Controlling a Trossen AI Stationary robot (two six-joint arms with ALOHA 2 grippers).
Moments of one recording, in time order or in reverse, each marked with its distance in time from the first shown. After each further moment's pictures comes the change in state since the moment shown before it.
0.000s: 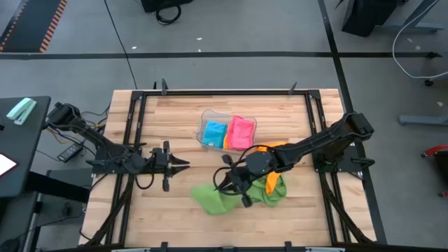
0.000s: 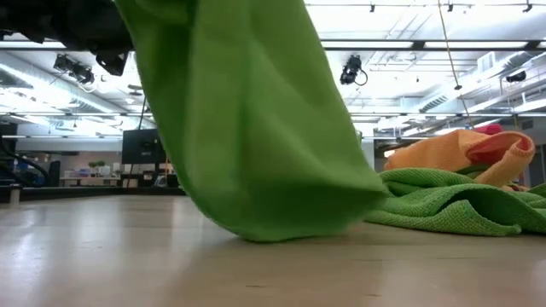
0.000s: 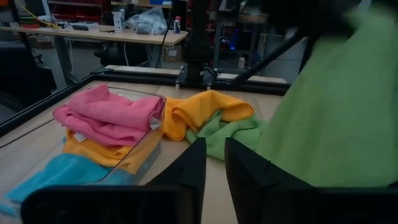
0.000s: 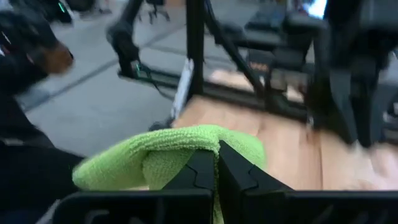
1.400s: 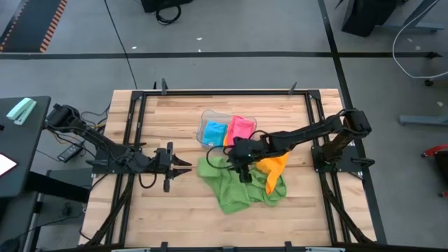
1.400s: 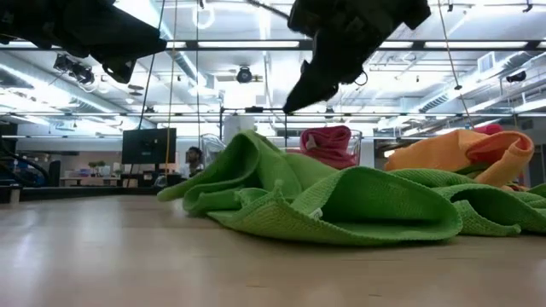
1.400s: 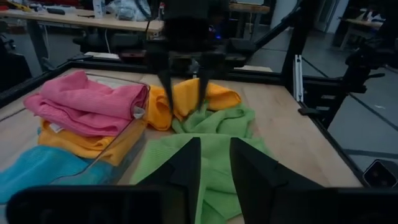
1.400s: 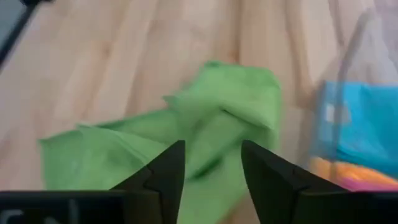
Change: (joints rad) left arm 0.051 0.026 0.000 -0.001 0.129 -0.016; right arm -0.192 -0.004 -0.131 -0.363 0.071 0.063
